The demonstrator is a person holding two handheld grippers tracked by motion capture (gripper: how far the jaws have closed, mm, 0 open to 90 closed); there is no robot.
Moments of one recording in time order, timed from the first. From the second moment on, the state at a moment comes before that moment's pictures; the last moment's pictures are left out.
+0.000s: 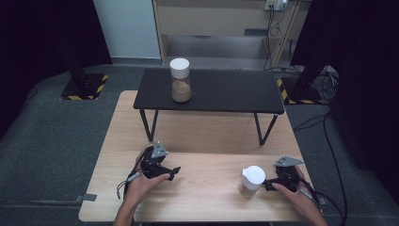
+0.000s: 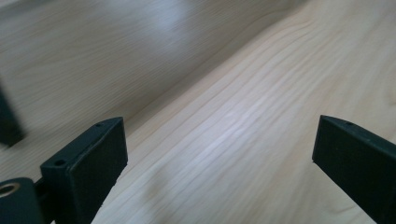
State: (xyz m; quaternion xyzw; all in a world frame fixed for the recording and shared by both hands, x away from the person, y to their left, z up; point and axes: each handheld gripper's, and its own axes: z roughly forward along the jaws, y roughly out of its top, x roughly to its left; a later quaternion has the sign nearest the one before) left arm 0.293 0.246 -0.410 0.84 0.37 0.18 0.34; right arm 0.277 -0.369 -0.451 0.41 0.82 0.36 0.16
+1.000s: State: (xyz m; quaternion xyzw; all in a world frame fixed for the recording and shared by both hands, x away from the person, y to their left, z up) left arm 0.294 0.276 -0.421 0.80 0.50 0.21 0.27; right arm 0.275 -0.369 -0.451 0.41 0.82 0.36 0.16
